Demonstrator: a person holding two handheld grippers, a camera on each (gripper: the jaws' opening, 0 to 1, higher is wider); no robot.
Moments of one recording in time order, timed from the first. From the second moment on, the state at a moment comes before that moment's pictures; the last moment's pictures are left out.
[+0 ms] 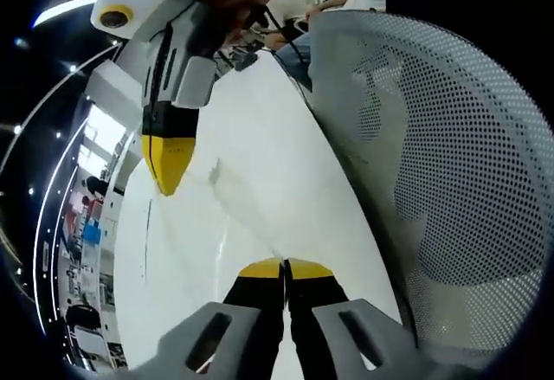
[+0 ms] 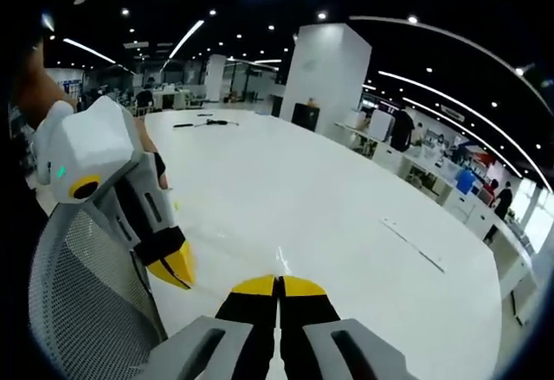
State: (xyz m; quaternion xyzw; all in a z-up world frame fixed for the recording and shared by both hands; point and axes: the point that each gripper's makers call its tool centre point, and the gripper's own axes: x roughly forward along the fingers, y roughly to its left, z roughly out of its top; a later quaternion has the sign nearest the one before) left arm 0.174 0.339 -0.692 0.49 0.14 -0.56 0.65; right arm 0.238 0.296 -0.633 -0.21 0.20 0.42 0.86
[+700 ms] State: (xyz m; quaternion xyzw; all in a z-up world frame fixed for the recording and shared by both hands) left arm 0.178 0.336 -0.678 0.40 0.15 -0.57 0.70; right arm 0.218 0.303 -0.659 -0.27 0.22 0.44 0.83
